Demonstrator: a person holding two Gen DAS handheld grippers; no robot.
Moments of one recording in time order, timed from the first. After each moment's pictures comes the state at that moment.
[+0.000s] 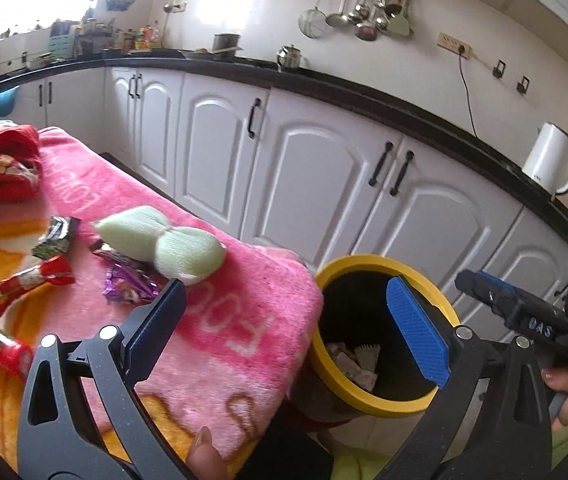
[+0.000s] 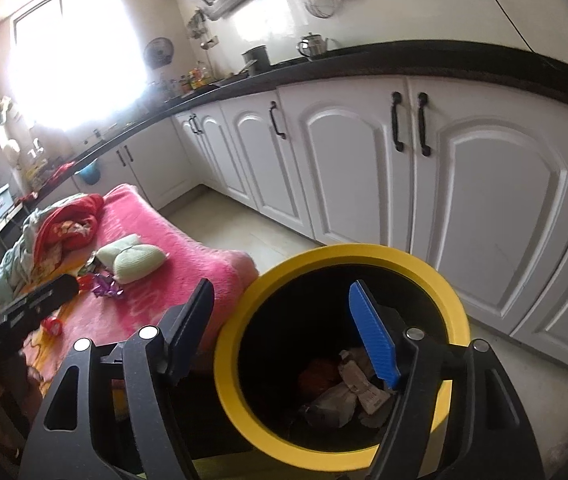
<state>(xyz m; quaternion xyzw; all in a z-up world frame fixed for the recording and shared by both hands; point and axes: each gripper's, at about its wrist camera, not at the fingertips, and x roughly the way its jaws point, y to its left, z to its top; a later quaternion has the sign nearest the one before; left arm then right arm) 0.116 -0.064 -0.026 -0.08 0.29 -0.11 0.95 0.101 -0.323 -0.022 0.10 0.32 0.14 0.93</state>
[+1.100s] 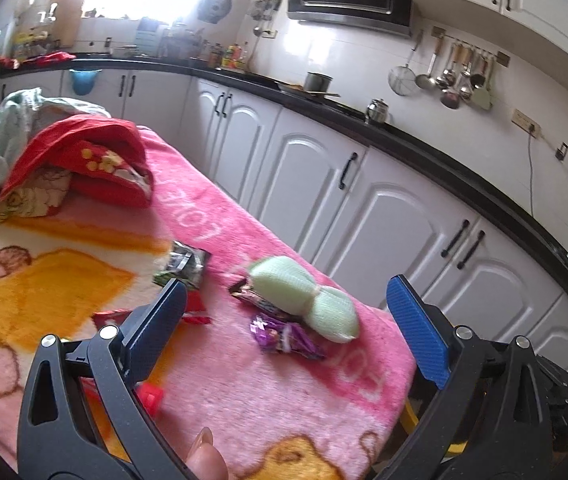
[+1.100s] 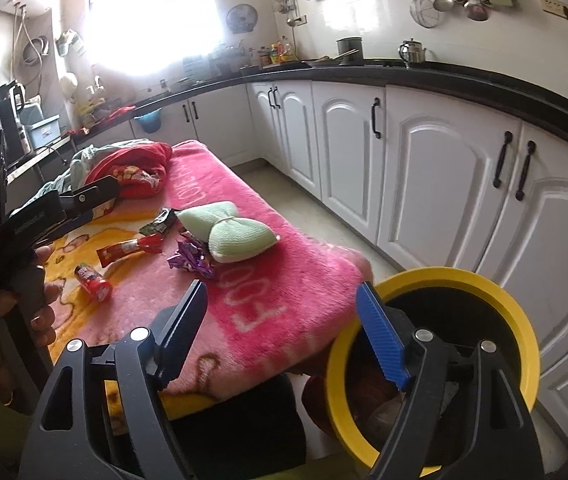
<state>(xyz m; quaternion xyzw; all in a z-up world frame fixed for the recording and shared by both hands) 0.113 0.064 -0.010 -0.16 0.24 0.01 0.96 0.097 -0.195 -0.005 0.00 0.32 0.25 0.91</state>
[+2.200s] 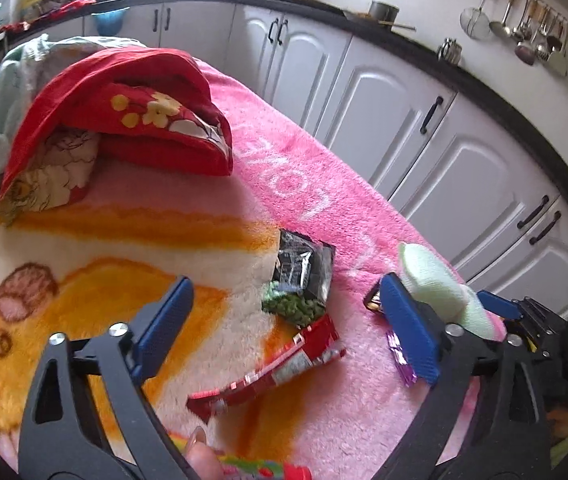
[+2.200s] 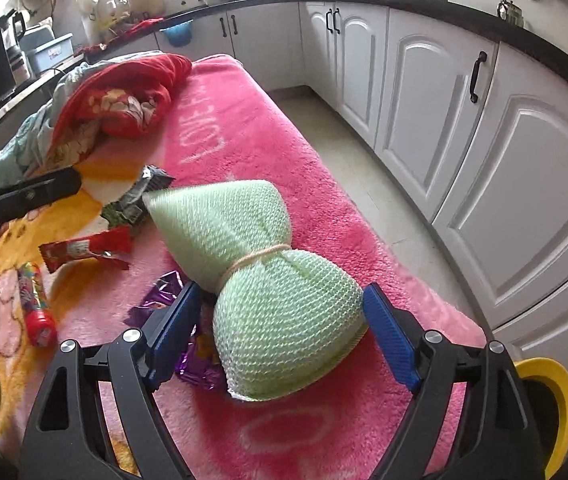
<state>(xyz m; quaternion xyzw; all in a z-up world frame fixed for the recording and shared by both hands) 0.207 0.156 -0.051 -0.15 0.40 0.07 0.90 0.239 -0.060 -0.065 -0.09 0.43 0.31 0.84</state>
